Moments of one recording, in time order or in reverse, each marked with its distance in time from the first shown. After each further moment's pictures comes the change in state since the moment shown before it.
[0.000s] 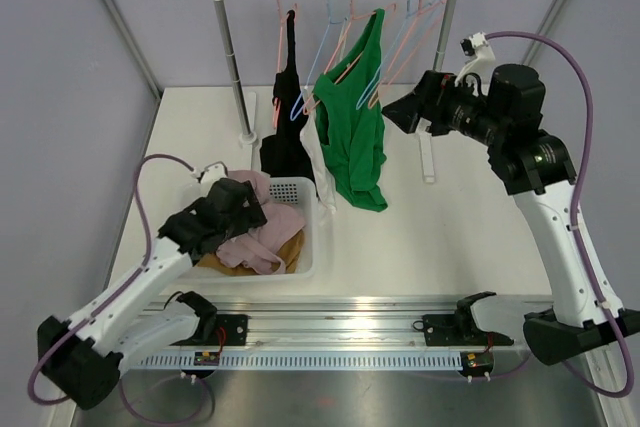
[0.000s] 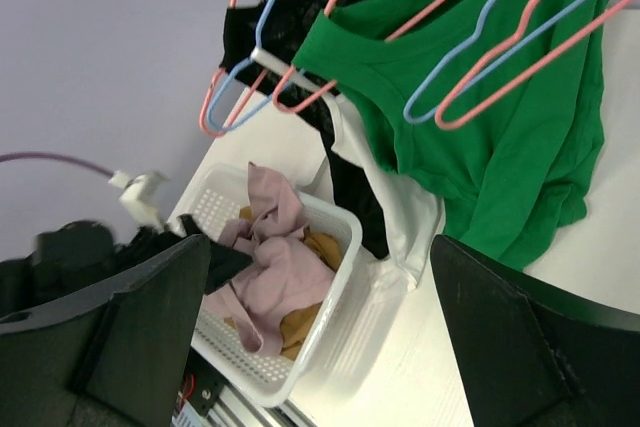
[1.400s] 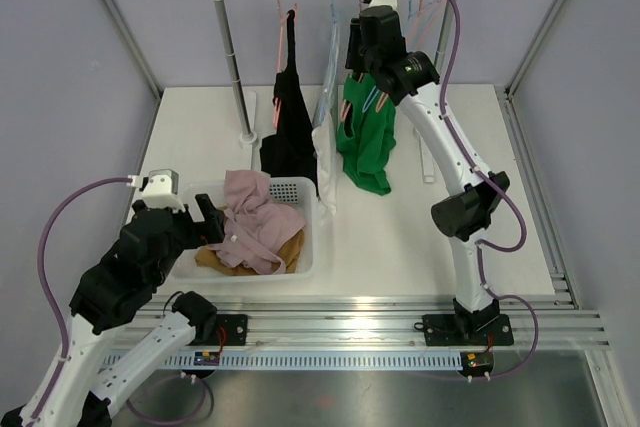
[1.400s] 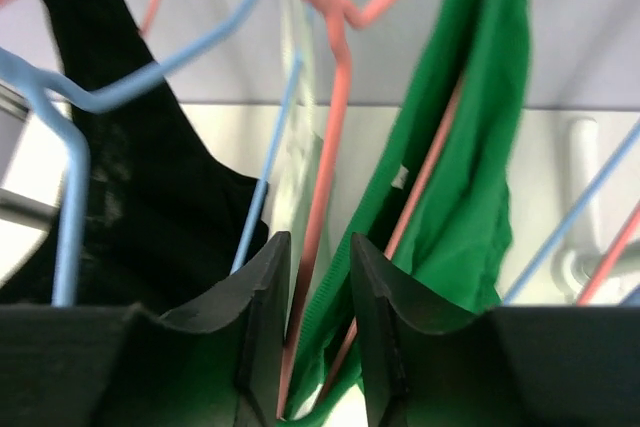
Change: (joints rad) left arm -0.003 -0.485 0.262 -0.288 -0.046 0.382; right arm 0.231 0.973 0.975 -0.124 0.709 -0.114
